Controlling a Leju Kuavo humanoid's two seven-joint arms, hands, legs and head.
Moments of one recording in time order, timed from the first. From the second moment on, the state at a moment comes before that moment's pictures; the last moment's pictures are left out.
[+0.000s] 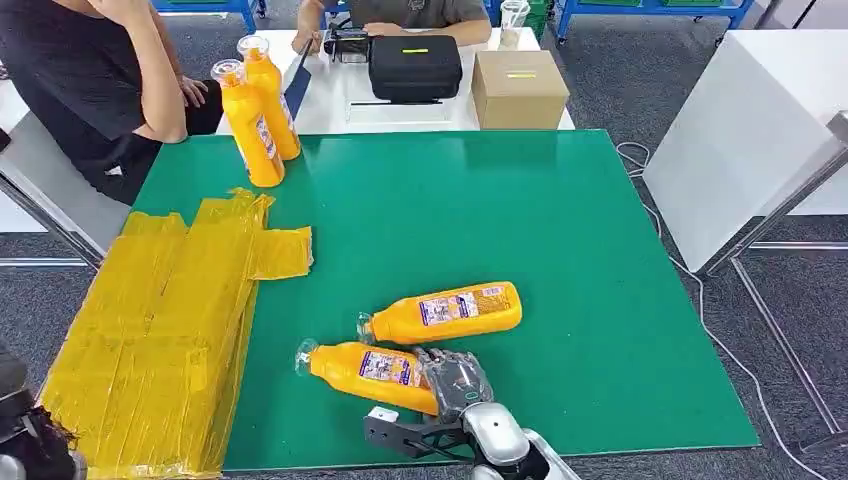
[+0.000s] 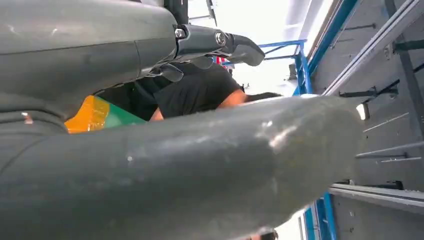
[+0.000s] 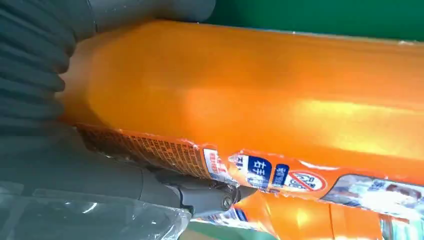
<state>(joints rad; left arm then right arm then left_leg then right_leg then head) 0.00 0.08 0.13 -1.81 0.18 0.35 -0.43 -0.03 -0.03 0.61 -1.40 1.16 0.17 0.35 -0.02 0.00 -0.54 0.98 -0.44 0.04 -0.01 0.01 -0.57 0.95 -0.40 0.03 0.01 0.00</state>
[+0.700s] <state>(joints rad) -0.04 0.11 0.04 -1.70 0.25 0.24 -0.41 0.02 -0.05 0.45 -1.77 0.59 0.09 0.02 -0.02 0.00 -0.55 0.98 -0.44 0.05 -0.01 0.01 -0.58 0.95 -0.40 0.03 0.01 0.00</state>
